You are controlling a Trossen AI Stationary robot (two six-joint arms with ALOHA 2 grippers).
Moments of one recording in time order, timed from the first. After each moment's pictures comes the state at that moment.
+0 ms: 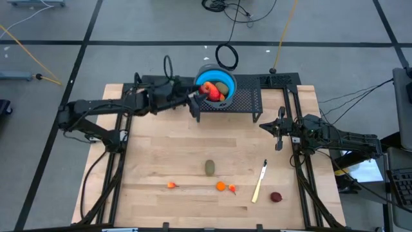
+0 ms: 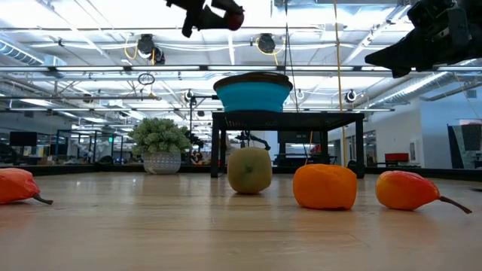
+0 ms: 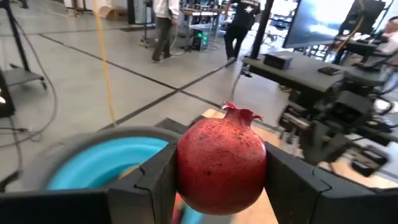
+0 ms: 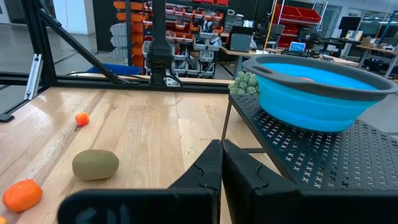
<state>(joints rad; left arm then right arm) 0.23 1.36 1.17 0.05 -0.20 -0.19 -0.15 0.19 0.23 -0.10 0.00 -0.09</state>
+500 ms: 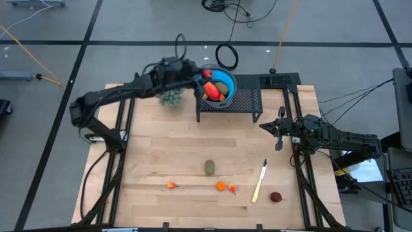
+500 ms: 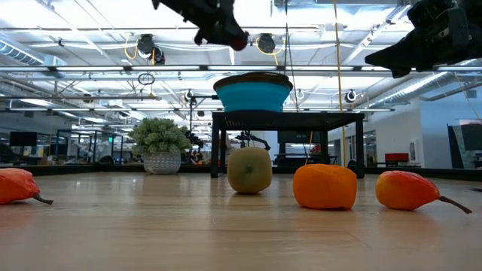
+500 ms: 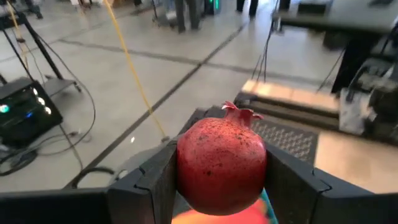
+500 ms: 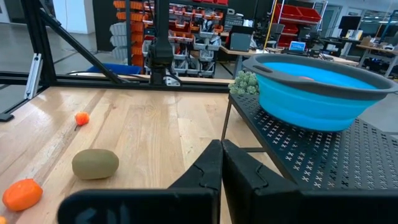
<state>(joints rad) 0.43 1.54 1.44 -0.18 -0.07 0.08 -0.15 0.19 0.23 -0.10 0.00 -0.09</state>
